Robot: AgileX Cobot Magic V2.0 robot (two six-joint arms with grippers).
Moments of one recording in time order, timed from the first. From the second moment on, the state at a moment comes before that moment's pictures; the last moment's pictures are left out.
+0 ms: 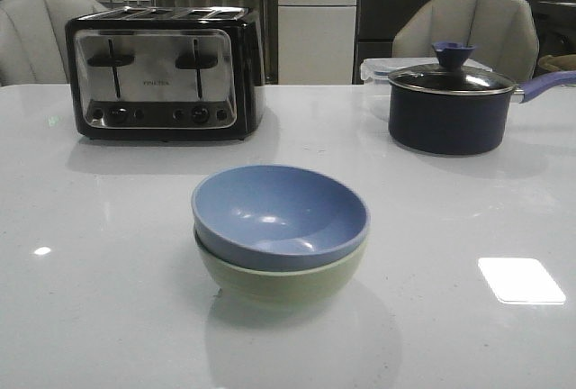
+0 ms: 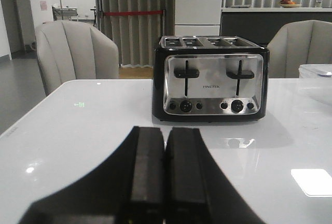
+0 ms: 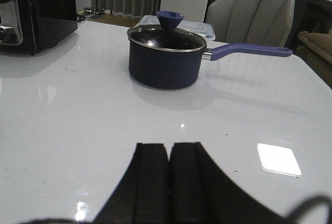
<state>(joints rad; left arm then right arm) -0.08 0.00 0.00 -0.09 0.03 0.10 0.02 -0.01 0.03 0.21 0.14 -0.28</state>
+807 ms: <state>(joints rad) -0.08 0.00 0.00 -0.09 0.03 0.10 0.02 -0.01 0.03 0.02 0.04 0.00</state>
